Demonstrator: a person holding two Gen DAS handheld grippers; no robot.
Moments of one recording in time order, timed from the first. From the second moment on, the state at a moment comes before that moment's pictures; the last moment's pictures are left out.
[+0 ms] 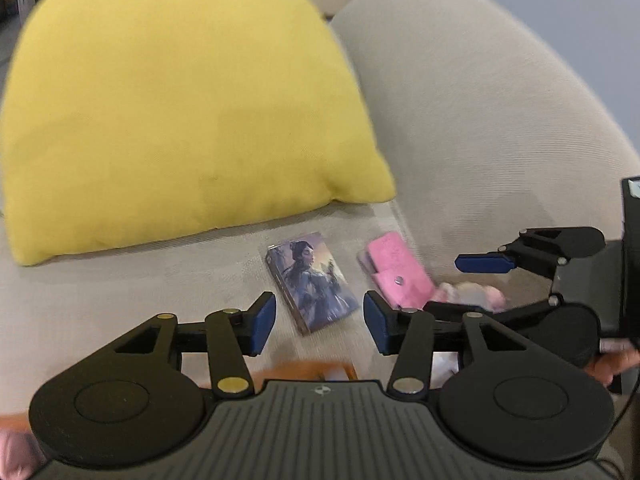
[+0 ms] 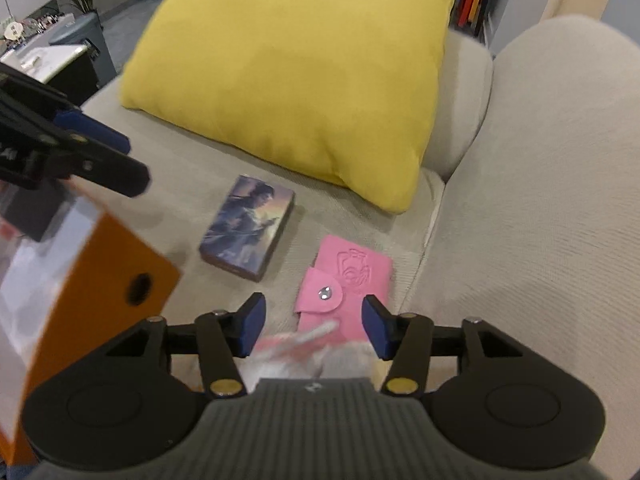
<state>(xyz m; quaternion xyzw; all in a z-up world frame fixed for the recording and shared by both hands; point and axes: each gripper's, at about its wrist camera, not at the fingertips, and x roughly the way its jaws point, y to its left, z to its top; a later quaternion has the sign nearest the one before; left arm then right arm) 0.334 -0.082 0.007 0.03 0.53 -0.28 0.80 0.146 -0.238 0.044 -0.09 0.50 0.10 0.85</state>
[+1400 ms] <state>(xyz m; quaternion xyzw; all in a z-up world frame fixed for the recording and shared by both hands) 0.383 -0.143 -0.057 0.09 0.60 -0.29 0.74 0.204 -0.261 0.007 -0.01 0.58 0.04 0.81</state>
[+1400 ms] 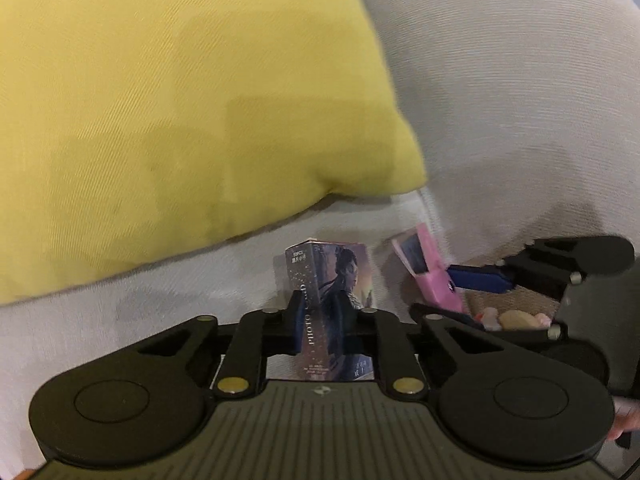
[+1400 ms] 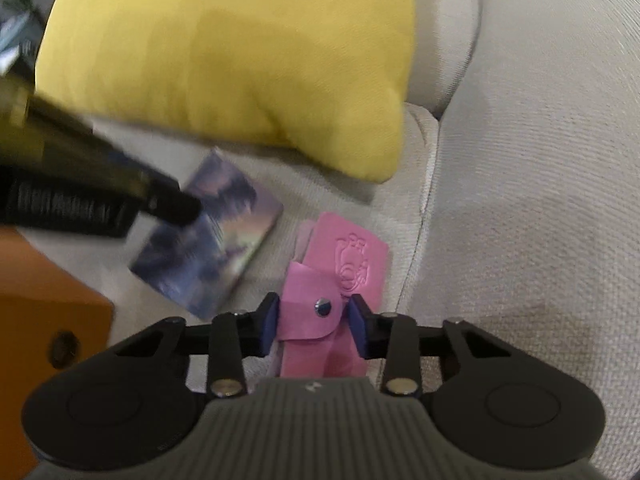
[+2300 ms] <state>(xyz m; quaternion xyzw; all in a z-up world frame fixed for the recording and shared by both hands) 0.353 -0.156 -0.033 0.04 0.53 -0.32 0.78 0.200 -0.293 0.024 0.11 0.60 0.02 0.79</state>
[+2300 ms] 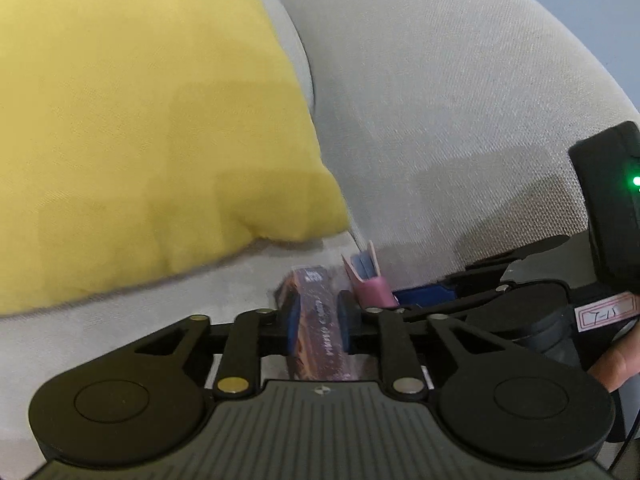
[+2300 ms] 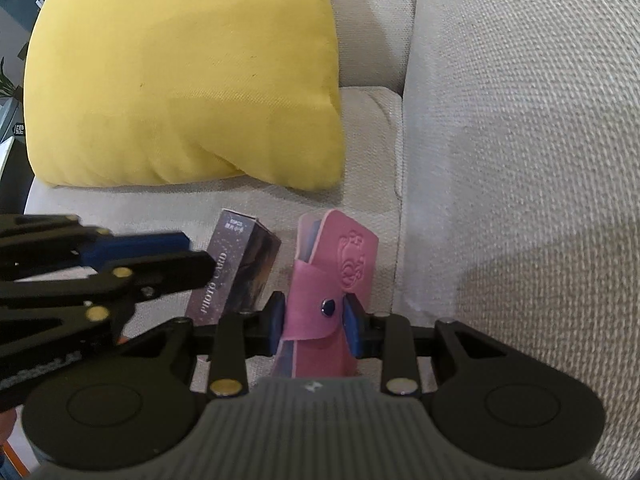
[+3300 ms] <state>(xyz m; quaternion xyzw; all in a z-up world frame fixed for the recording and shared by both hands) 0.346 -0.166 -0.053 0.08 0.55 -0.34 0.76 0.201 -0.305 0.033 0.13 0.61 0.02 0.78</state>
